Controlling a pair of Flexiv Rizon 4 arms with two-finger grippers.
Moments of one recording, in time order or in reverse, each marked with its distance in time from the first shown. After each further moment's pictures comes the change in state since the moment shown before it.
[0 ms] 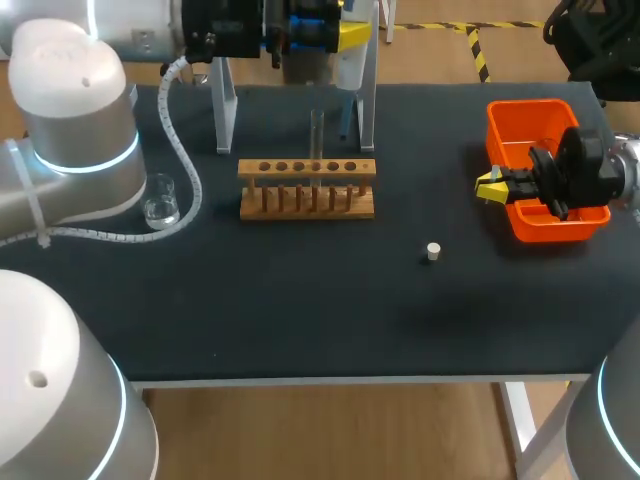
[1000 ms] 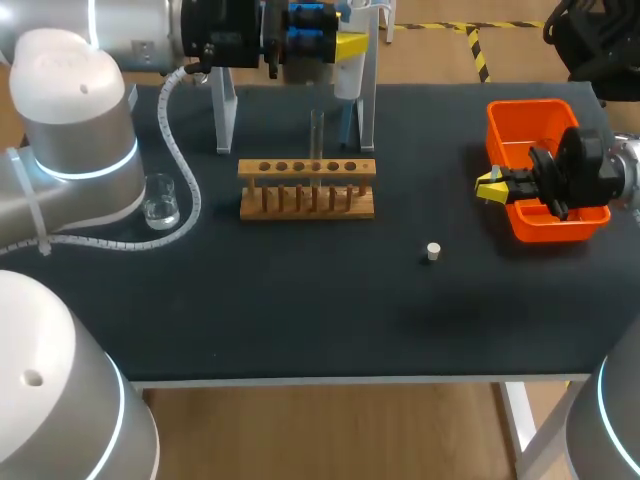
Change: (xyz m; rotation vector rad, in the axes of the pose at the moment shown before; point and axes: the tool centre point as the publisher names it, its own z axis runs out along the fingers) left arm 0.002 0.011 -0.002 0.013 0.017 -0.008; right arm 0.000 0.000 0.000 0.000 0.000 0.000
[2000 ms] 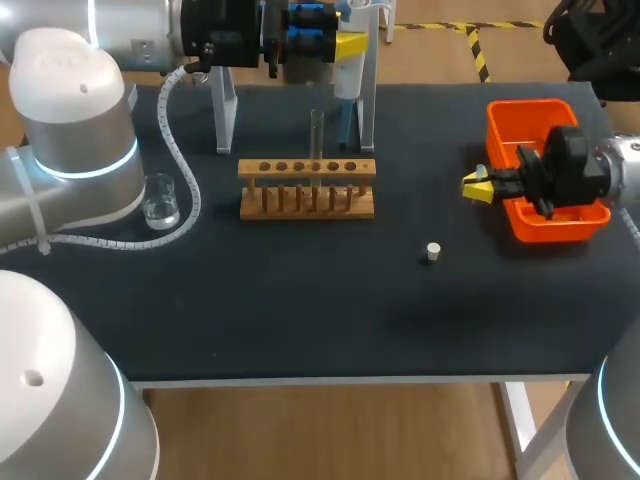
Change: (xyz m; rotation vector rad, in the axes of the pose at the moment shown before) left arm 0.000 0.000 0.000 -0.001 0.001 0.000; right arm -0.005 -0.001 0.023 0.026 -0.011 -0.002
